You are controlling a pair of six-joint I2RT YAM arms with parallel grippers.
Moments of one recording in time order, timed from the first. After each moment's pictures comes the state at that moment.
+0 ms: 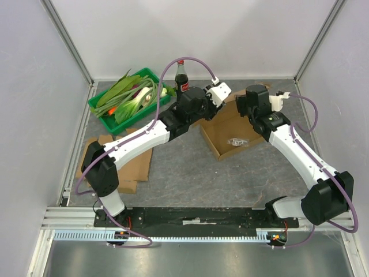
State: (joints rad) left arm -0.85 1.71 1.50 -0.07 -0.08 0.29; right arm 0.38 1.35 1.19 -0.34 0.41 1.57
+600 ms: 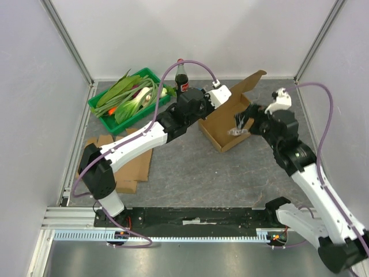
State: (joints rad) left arm -0.85 1.70 1.49 -0.06 -0.17 0.43; right arm 0.38 0.97 1.01 -0.35 0.17 0.56
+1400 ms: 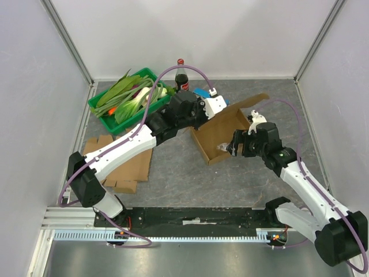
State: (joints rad) left arm -0.85 1.56 1.45 -0.30 0.05 0.44; right arm 0.35 0.96 0.69 -0.41 -0.14 0.37
